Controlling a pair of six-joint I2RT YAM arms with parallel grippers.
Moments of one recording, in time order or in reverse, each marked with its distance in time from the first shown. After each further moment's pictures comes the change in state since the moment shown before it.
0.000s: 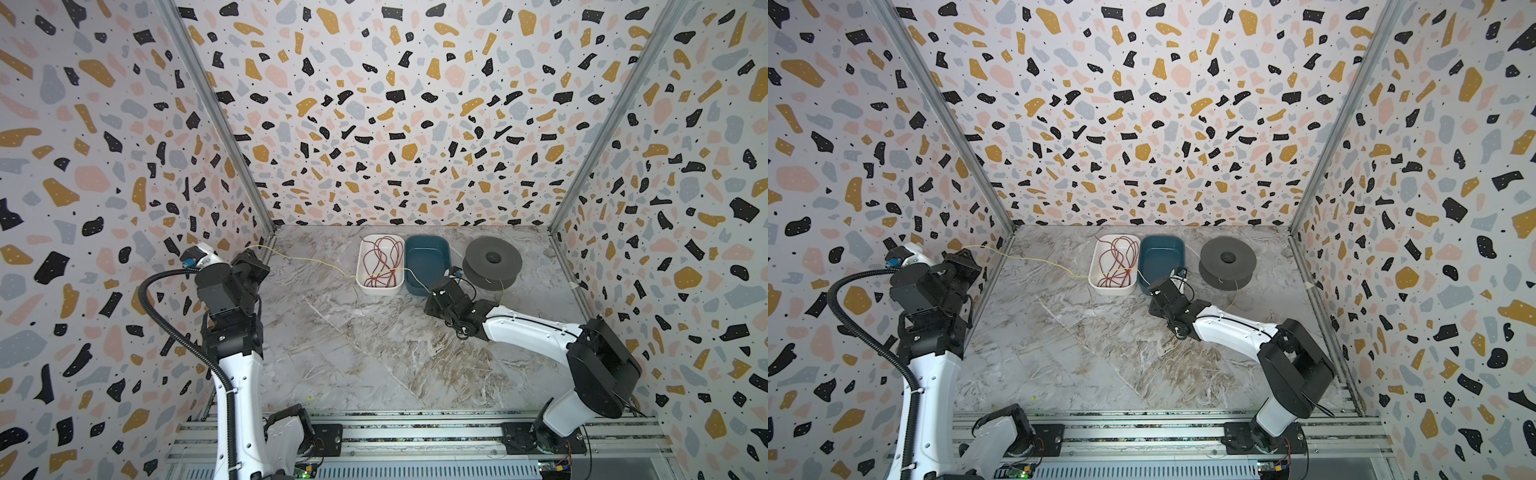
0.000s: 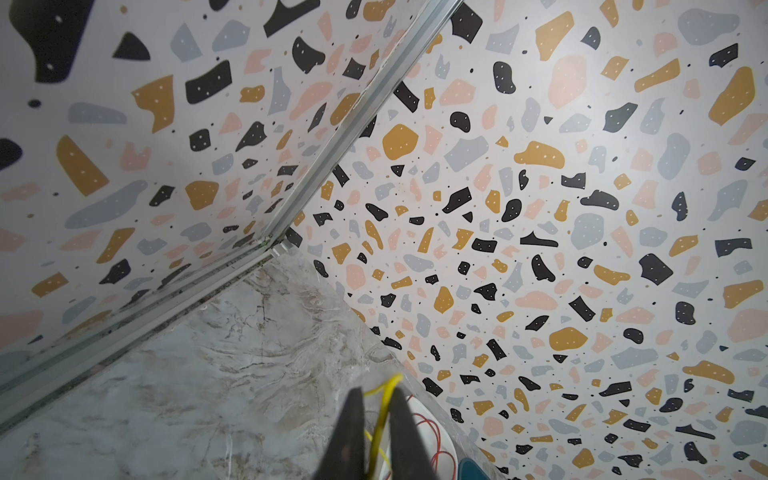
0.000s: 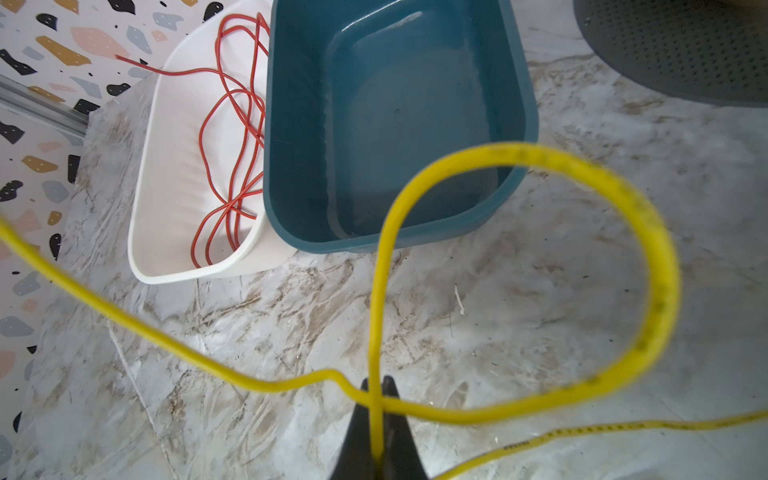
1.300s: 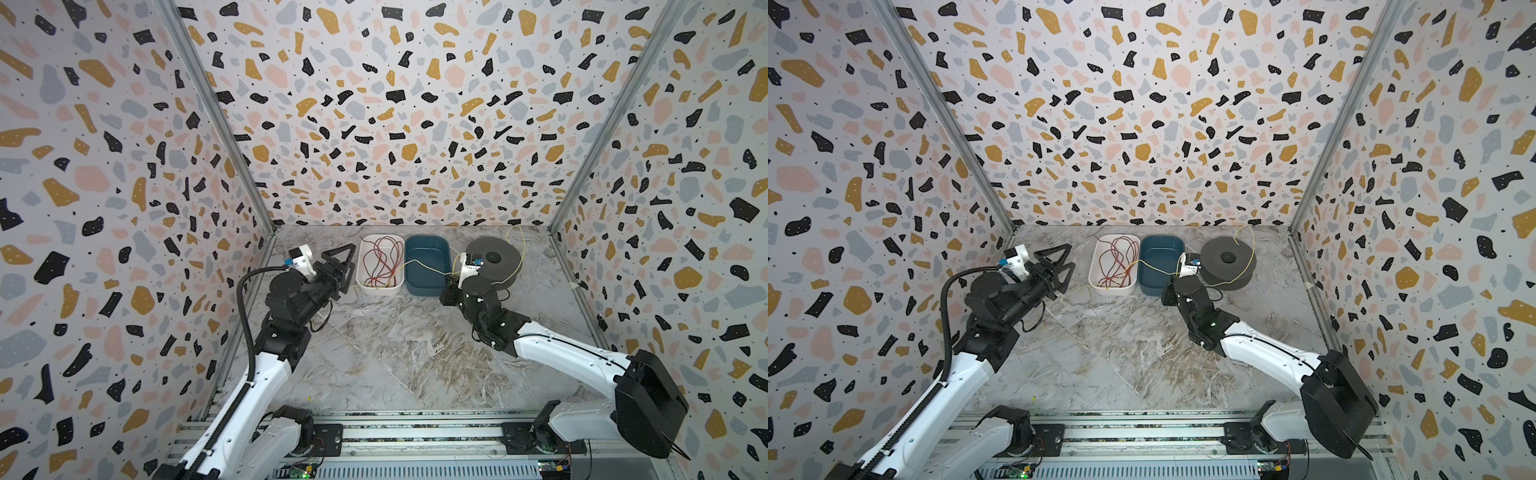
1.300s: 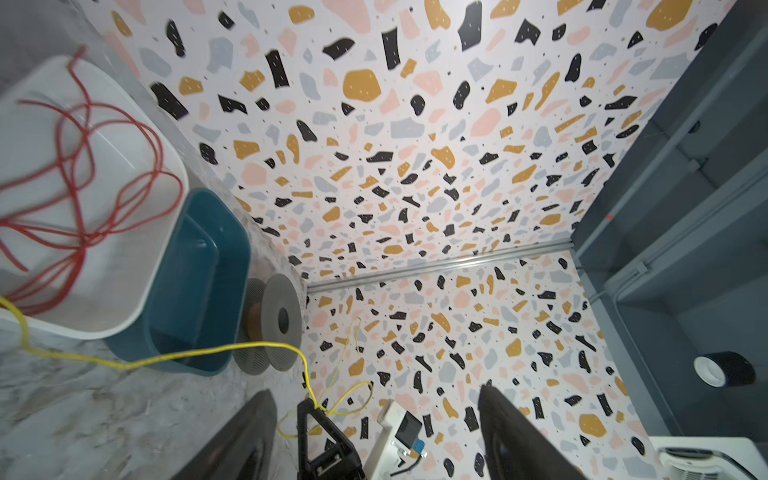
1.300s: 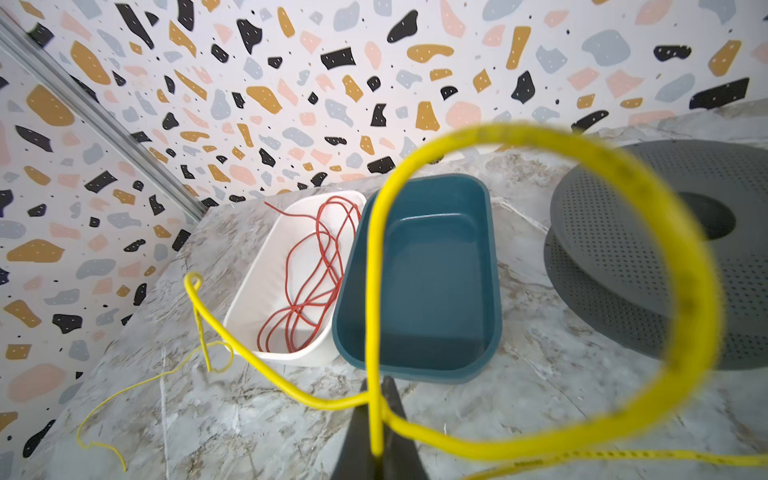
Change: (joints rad) left arm -0.622 0.031 -0.197 0.410 0.214 -0.667; right arm -0.029 -0.241 -0.163 0.373 0.095 -0.372
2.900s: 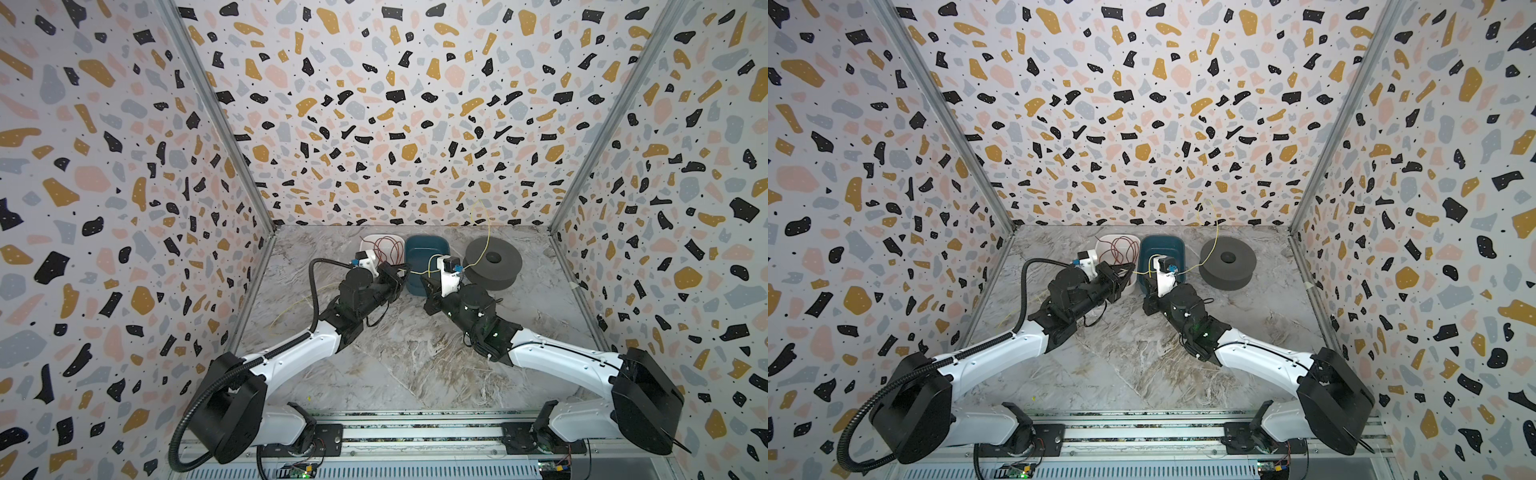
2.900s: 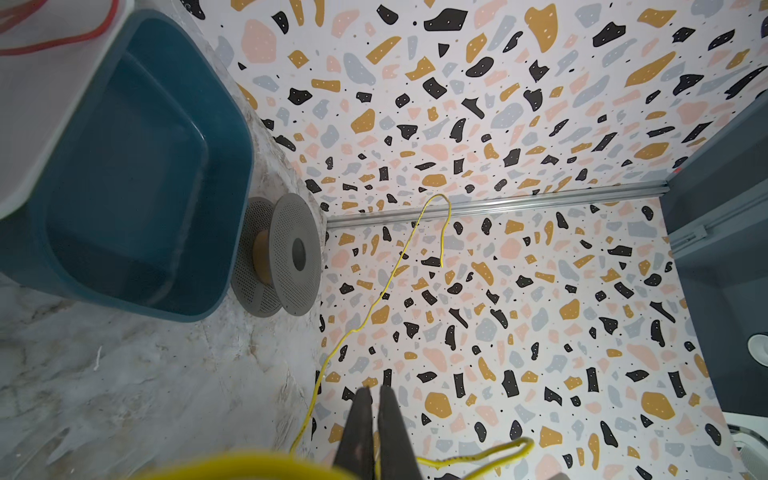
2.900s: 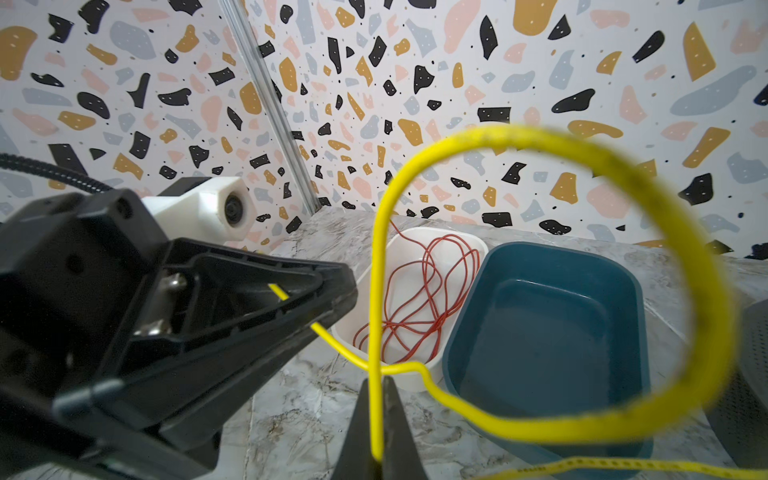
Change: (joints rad) left arm -0.353 0.425 0.071 0.229 -0.240 0.010; right arm 0.094 0.001 -0.040 0.261 -0.211 -0.227
